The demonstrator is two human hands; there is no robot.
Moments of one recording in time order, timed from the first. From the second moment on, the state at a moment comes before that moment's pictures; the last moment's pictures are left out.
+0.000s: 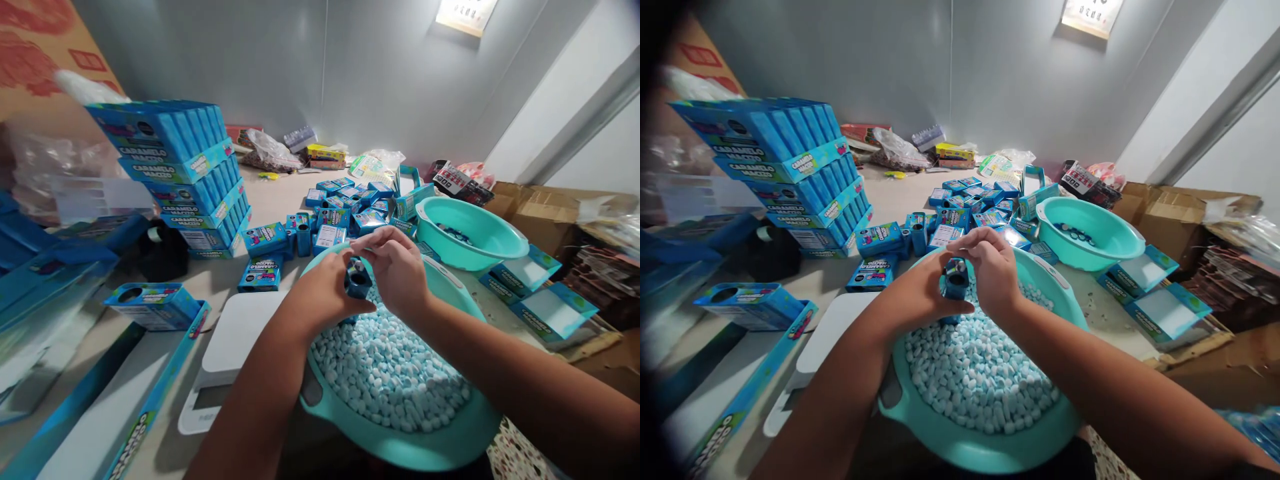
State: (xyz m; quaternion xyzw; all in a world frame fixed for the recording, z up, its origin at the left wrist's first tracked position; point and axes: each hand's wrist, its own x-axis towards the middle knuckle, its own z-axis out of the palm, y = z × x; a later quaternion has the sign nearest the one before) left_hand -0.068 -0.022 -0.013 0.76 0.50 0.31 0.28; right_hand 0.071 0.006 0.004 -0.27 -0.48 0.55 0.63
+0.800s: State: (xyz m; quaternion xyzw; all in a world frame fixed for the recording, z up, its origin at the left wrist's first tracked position) left_hand -0.064 -0.031 -0.004 0.75 0.49 0.34 0.30; right_hand 0.100 0.039 0.011 -0.48 -0.43 0.58 0.51
